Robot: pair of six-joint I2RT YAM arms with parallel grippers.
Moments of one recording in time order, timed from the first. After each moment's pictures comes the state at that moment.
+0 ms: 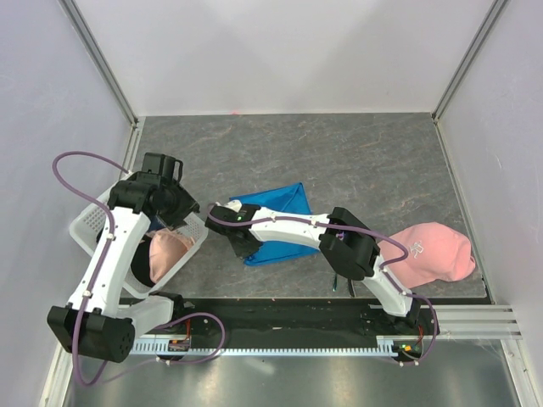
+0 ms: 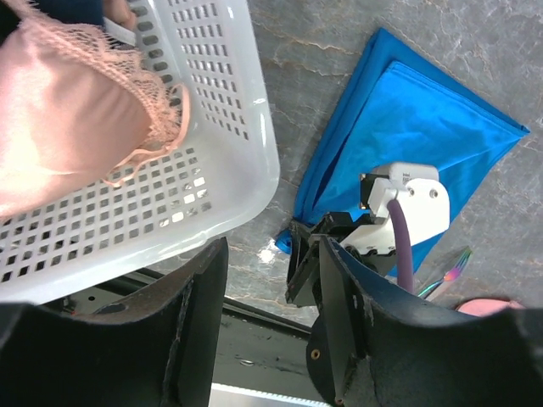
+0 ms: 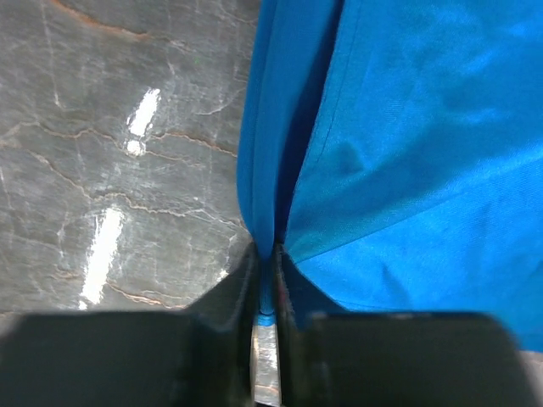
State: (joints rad) left arm -0.17 1.12 1.19 -1.16 -0.10 -0.90; right arm 1.15 2.25 1.81 -0.87 0.22 0.67
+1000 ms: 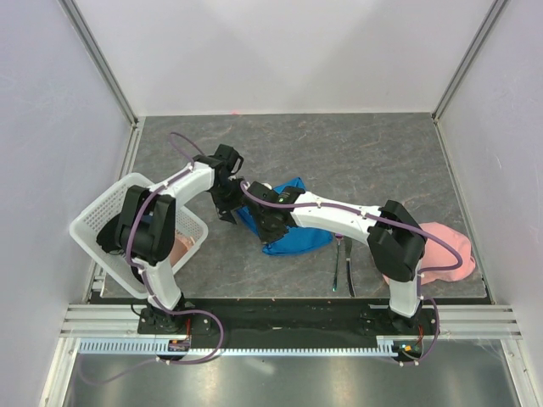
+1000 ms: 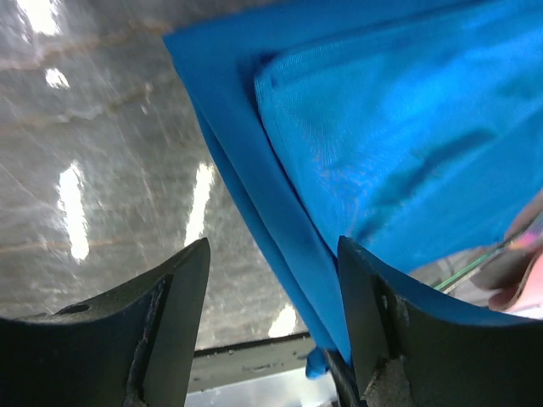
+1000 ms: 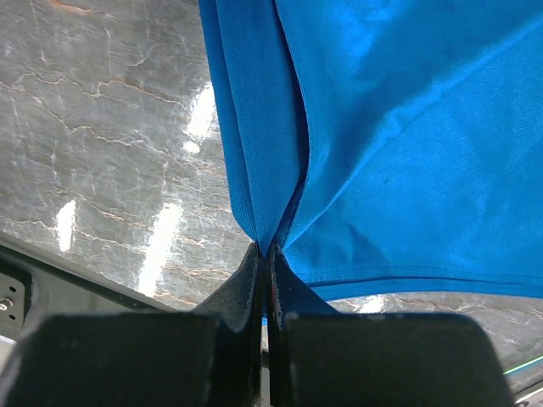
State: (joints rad) left arm -0.36 1.83 1.28 -0.80 0.20 -0.72; right arm 1.00 1.91 1.49 -0.75 0.06 0.60
